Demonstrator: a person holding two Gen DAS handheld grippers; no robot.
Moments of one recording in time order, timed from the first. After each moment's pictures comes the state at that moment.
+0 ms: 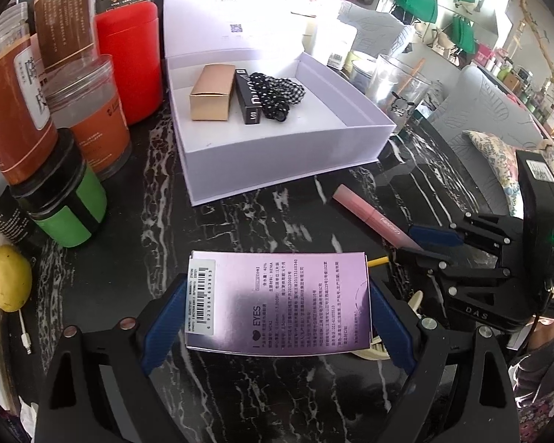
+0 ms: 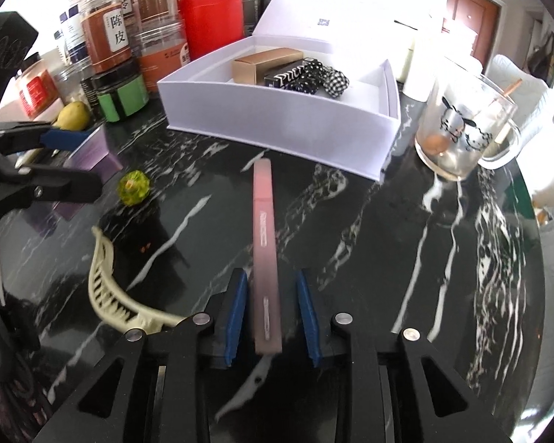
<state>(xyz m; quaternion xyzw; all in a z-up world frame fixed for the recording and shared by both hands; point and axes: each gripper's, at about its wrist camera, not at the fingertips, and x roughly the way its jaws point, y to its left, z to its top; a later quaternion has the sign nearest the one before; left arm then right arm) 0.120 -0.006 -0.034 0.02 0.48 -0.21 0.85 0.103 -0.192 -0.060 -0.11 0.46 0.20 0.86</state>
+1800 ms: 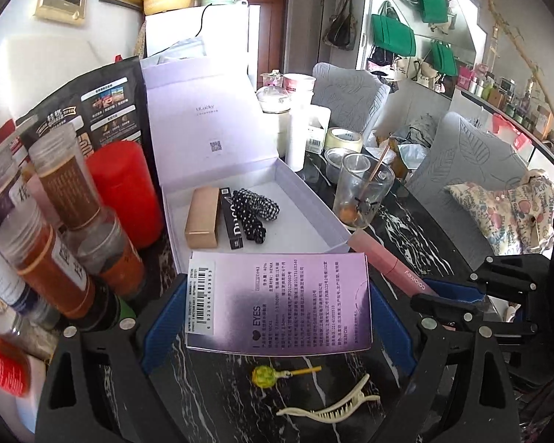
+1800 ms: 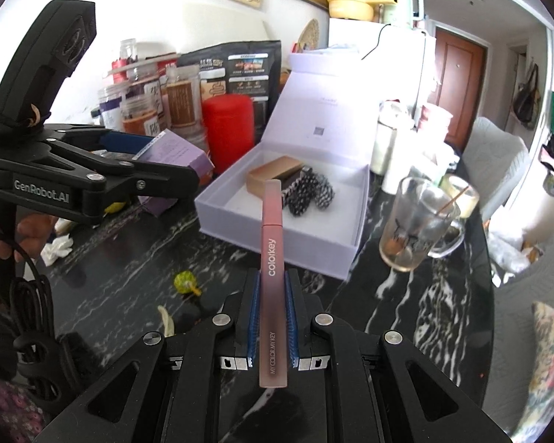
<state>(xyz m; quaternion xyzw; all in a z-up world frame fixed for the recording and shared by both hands) 0.129 -0.044 0.078 0.05 0.37 -0.21 0.90 0.071 -0.199 0.055 -0.09 0.34 0.21 0.91</state>
